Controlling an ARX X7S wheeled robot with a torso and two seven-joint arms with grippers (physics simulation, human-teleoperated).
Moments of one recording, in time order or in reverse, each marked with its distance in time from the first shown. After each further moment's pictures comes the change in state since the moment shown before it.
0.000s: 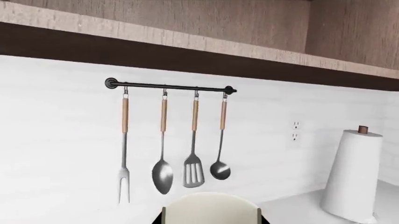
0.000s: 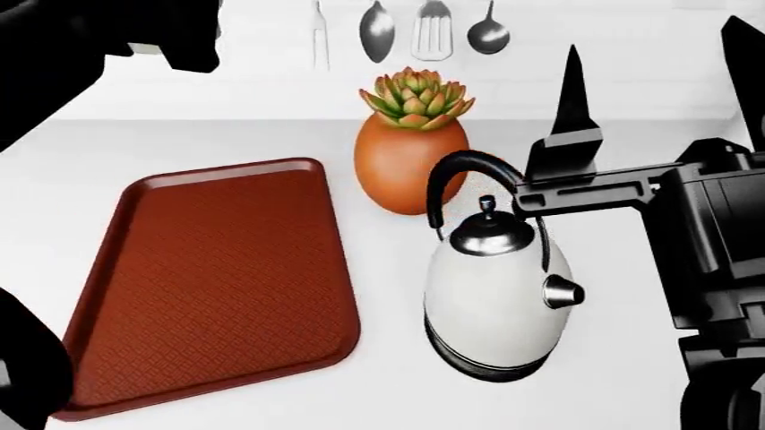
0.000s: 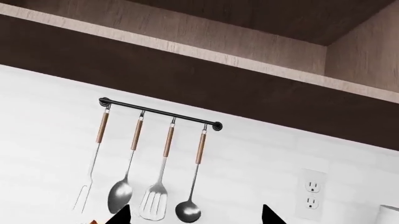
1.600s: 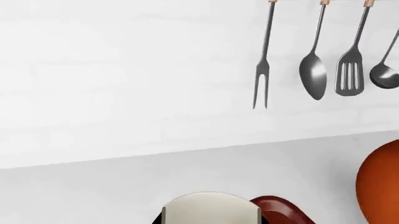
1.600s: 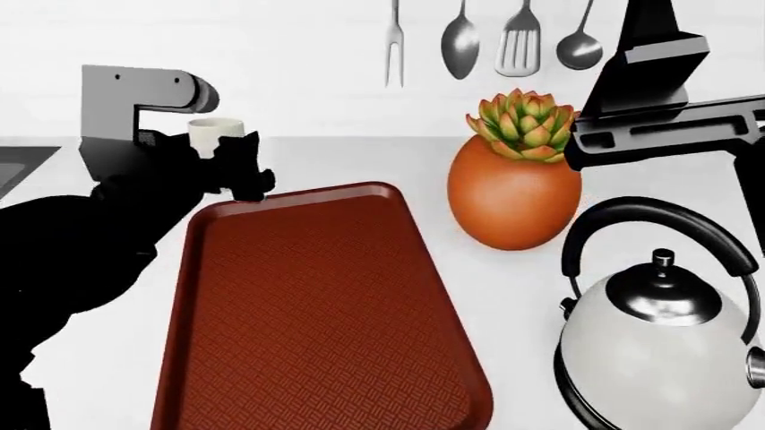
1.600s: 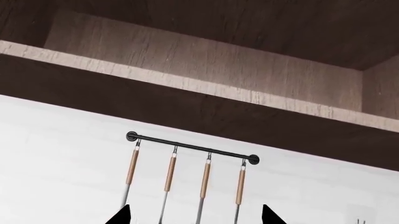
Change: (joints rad) left arm 0.464 -0.122 0.316 -0.030 0.942 0.348 0.751; right arm 0.254 0.045 0.053 0.021 0.279 0.036 0.084
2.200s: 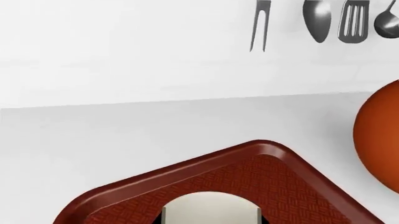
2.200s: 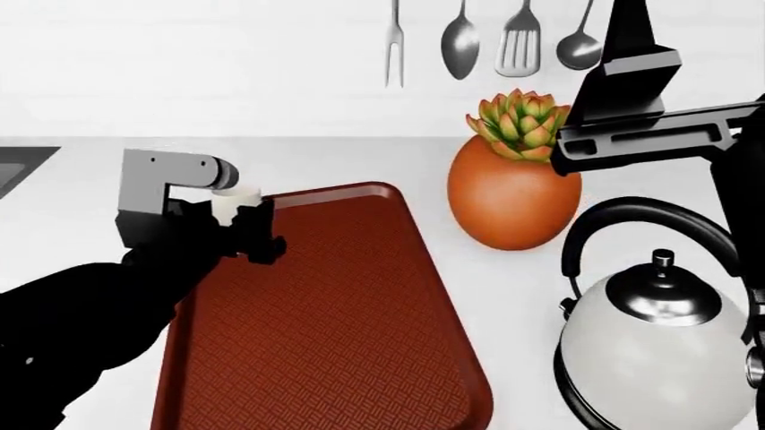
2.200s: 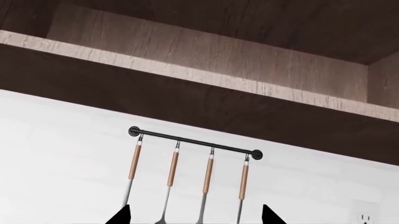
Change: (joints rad) left arm 0.223 -0.017 0.016 0.019 0.037 0.106 0.074; right arm -0.040 -0.016 -0.011 0.005 -0.048 -0.005 -0.018
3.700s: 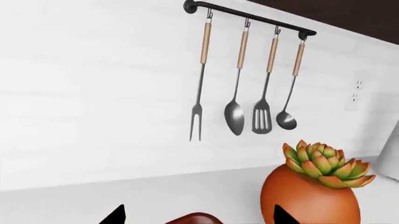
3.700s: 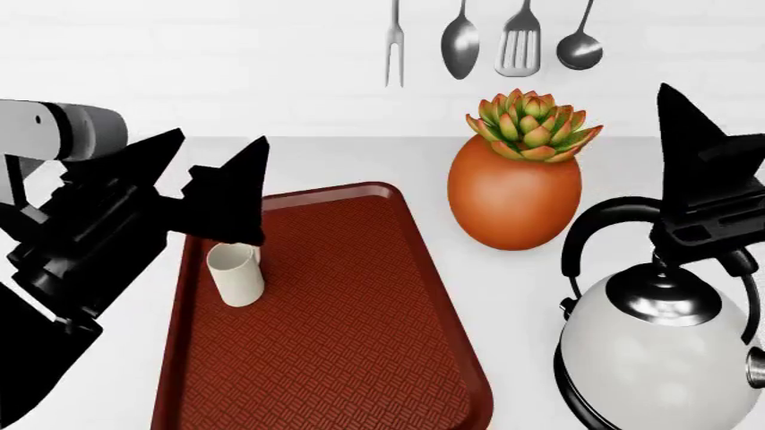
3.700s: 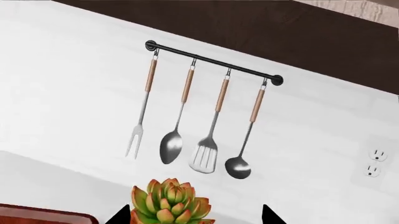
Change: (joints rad) left arm -0.016 -0.068 -0.285 0.333 -0.496 -0.051 -0.225; right arm 0.057 0.386 0.073 0.096 0.471 0.041 -0.255
